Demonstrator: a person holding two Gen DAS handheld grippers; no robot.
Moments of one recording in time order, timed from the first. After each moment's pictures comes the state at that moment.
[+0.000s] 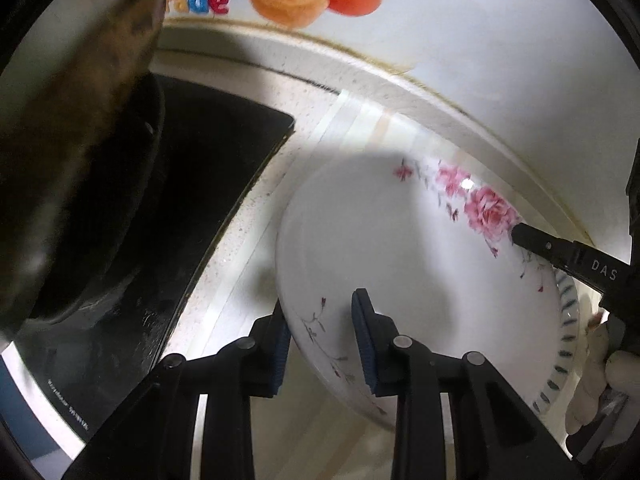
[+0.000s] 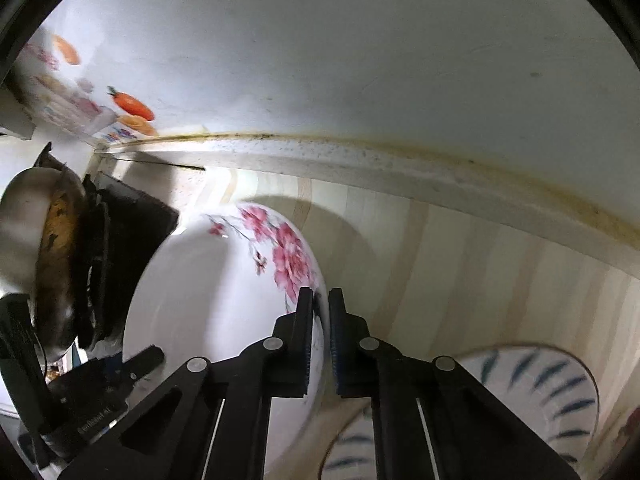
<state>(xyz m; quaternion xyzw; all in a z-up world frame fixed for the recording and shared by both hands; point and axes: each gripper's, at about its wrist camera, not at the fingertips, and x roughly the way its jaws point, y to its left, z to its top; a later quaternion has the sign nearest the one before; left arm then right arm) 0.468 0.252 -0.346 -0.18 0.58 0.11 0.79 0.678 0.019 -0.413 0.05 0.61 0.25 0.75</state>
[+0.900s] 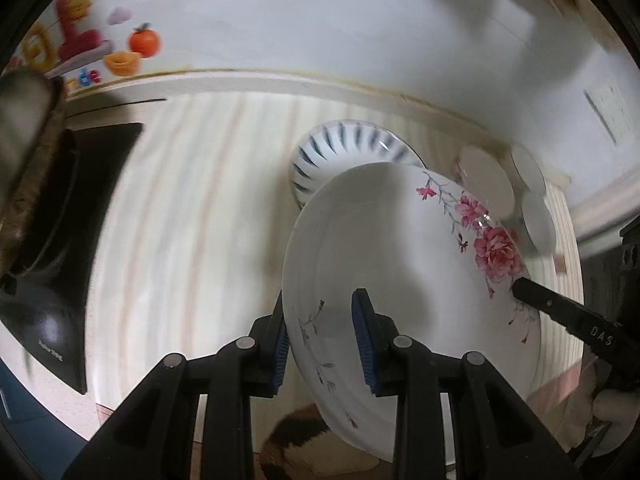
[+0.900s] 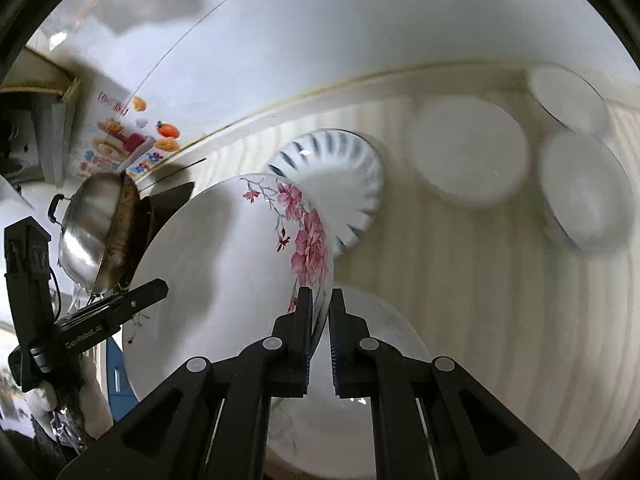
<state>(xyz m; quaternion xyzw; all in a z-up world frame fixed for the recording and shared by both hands) 0.388 0.069 -0.272 -0.08 0.59 -0.05 0.81 0.445 -0.225 -0.319 0.17 0.58 0.17 0.78</state>
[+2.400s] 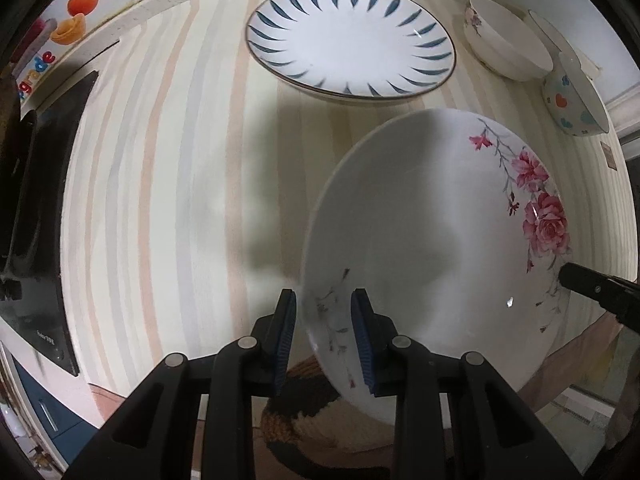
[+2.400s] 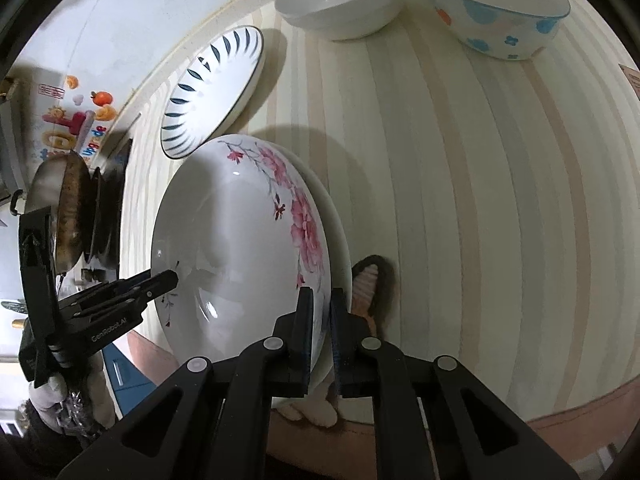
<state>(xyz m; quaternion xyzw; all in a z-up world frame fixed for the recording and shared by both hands) 0.353 0.021 -0.363 0.02 0.68 -0.05 0.73 0.389 -0.250 -0.401 0.19 0.67 0.11 0.71</state>
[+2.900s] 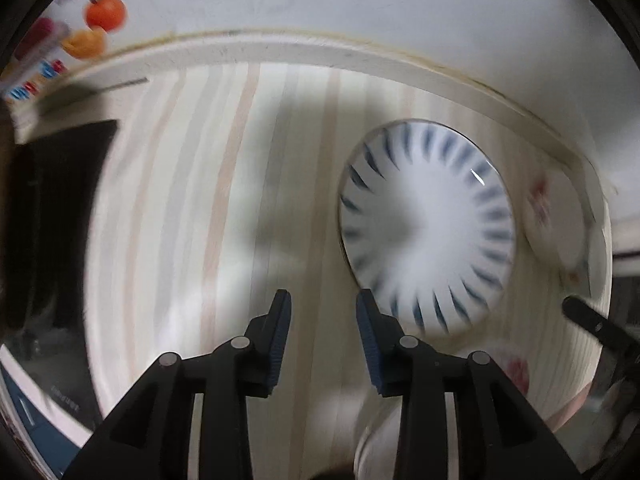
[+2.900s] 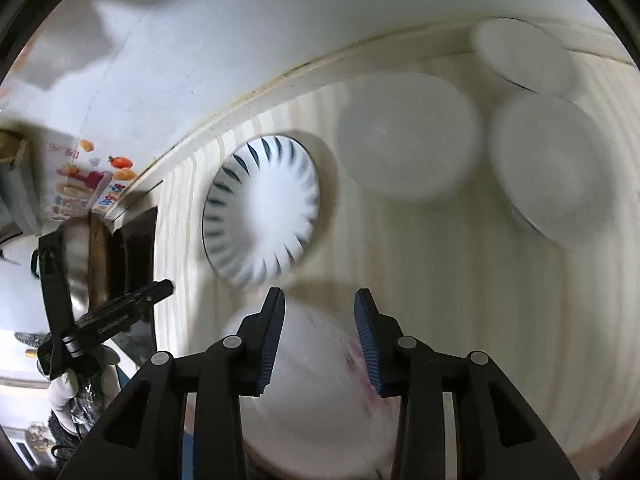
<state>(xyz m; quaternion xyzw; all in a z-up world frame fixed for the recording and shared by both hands) 0.509 0.088 -0.350 -0.08 0.67 -0.01 0.74 0.527 -0.217 -0.354 0.20 0.63 0.11 0.74</state>
